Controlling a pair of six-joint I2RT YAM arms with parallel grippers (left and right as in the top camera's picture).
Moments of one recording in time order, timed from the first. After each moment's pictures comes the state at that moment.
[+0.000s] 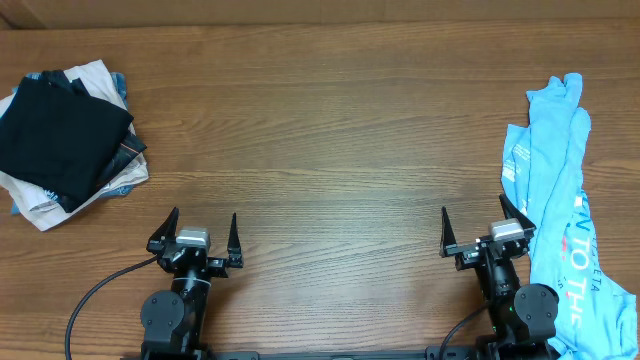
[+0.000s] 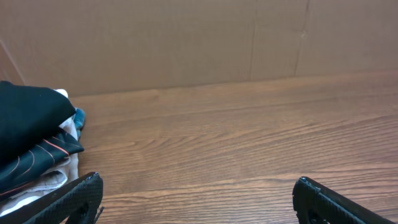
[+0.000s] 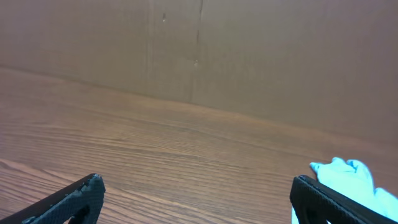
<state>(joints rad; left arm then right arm) -0.08 0.02 0.01 -0.08 0.00 0.04 0.10 0.01 0.02 -0.03 -0.07 -0.12</state>
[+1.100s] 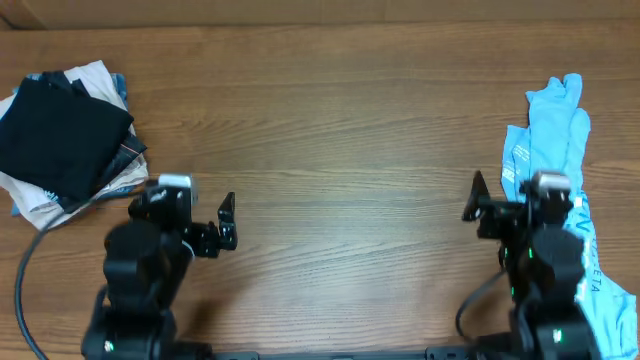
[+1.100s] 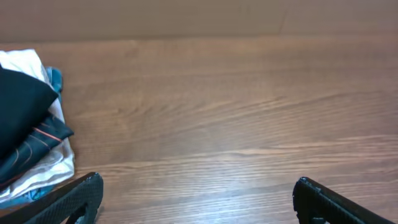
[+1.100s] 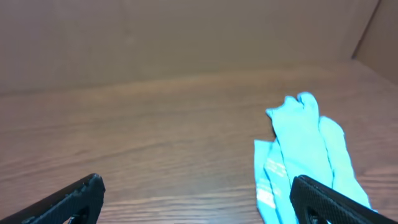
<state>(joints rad) -0.08 0.62 0.72 -0.58 0.07 -0.05 0.10 0.56 0.52 -0.28 0.19 0.12</state>
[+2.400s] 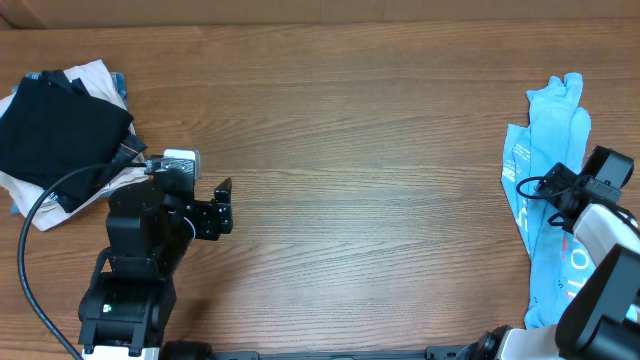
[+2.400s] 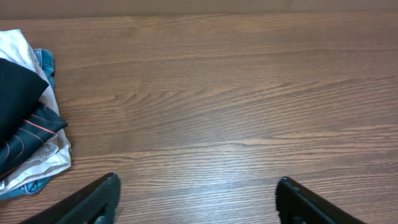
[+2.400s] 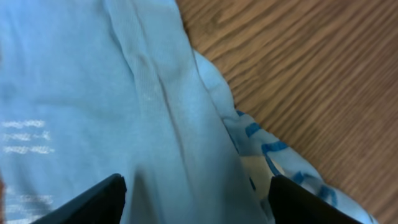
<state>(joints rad) -0.08 0.78 0.83 -0.63 0.07 -0.05 -0.51 1.62 0.78 -0.13 0.11 0.24</state>
